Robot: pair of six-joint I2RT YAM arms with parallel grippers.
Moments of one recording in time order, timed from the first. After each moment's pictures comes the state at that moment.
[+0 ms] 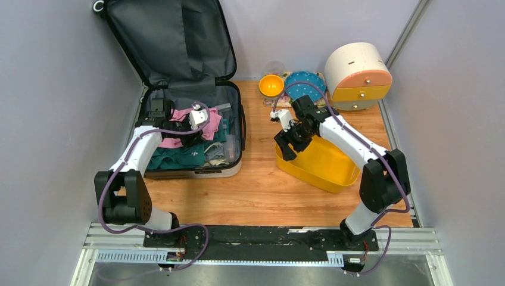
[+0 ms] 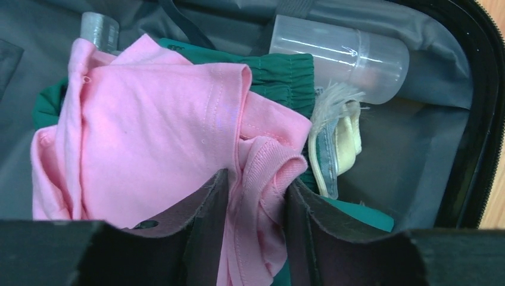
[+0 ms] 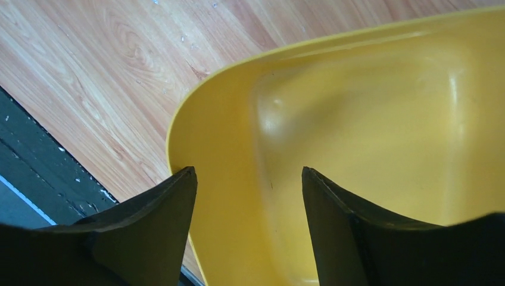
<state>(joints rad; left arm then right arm) 0.01 1.45 1.09 -0.69 0.79 1.07 0.47 1.64 1.35 -0.91 -0.35 -0.33</state>
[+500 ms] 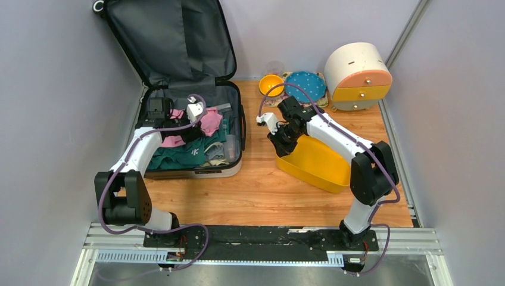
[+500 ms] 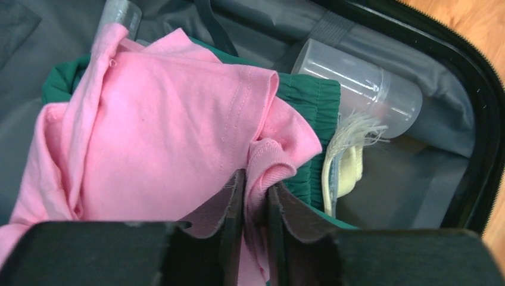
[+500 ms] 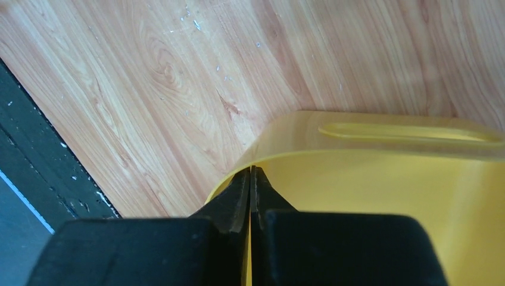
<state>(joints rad) 0.02 1.44 1.07 -0.55 0.78 0.82 0.55 1.74 1.42 -0.90 -0.39 -0.42</state>
